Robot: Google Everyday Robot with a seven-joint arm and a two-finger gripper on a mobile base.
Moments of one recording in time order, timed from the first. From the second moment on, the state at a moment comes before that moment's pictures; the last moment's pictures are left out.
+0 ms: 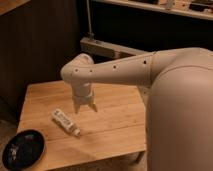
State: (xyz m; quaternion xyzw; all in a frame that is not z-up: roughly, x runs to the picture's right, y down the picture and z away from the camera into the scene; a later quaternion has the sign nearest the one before) arm -0.102 0.096 0.704 -0.26 0.23 0.64 0.68
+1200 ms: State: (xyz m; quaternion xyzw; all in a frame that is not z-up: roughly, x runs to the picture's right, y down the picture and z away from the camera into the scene) arm -0.134 0.082 0.717 -0.32 0.07 0.56 0.76
